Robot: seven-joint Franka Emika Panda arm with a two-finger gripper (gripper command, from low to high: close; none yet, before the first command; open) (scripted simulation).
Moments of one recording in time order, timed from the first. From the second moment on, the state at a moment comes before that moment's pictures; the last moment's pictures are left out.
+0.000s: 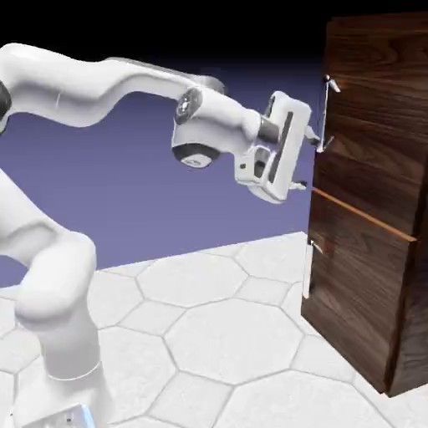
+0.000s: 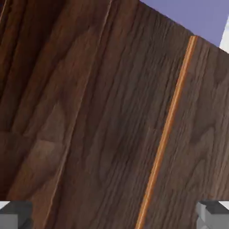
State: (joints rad) arm -0.37 -0.59 0.37 -2.51 1.29 3.02 1.09
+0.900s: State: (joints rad) arm -0.71 -0.62 0.71 -2.23 2.47 3.01 1.41
